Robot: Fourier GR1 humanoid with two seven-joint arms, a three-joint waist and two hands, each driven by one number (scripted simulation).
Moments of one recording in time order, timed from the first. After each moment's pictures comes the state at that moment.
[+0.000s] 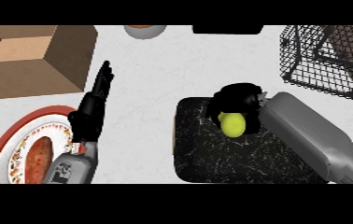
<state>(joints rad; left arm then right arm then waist) -0.18 0.09 -0.14 -1.53 -0.10 0.24 0.06 -0.80 -0.48 0.82 -1.01 0.67 0.51 -0.57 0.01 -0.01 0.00</state>
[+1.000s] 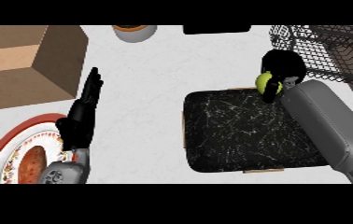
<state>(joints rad) -0.12 0.11 -0.11 -1.55 -0.10 0.25 0.05 -0.76 -0.48 0.46 -0.91 0.74 0.23 0.53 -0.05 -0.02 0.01</state>
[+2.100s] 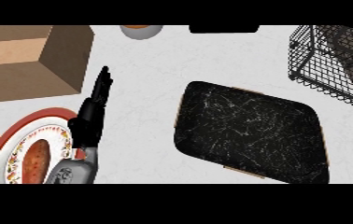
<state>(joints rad) -0.14 0.07 -0.13 -1.54 -0.12 0.24 0.03 -0.97 -0.69 0.02 -1.45 0.63 0.46 0.99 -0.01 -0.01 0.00</state>
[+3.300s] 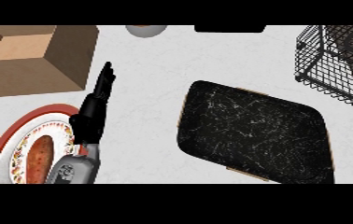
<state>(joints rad) -0.17 0.06 -0.12 -1.55 -0.13 0.21 0.05 -1.04 -0.76 -0.13 -0.84 0.85 0.20 0.68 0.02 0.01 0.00</state>
